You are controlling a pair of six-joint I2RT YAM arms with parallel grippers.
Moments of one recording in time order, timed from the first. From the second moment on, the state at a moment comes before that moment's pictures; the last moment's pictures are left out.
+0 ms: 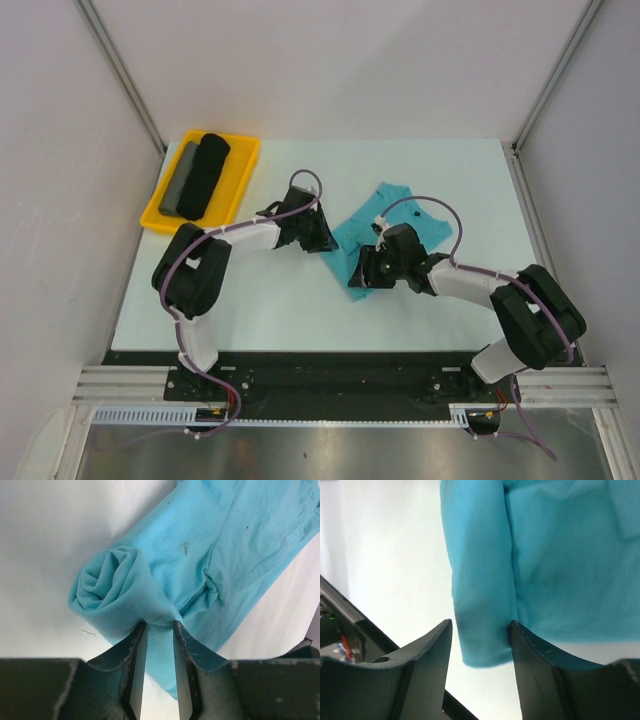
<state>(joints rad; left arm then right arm) -0.54 1.88 1.16 -0.15 0.24 -0.79 0.59 1.53 0.72 0.03 -0.35 0.60</state>
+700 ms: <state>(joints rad) -0.55 1.91 1.23 -0.23 0.22 -0.78 0.86 1.25 0.65 -0.20 0.17 0.56</state>
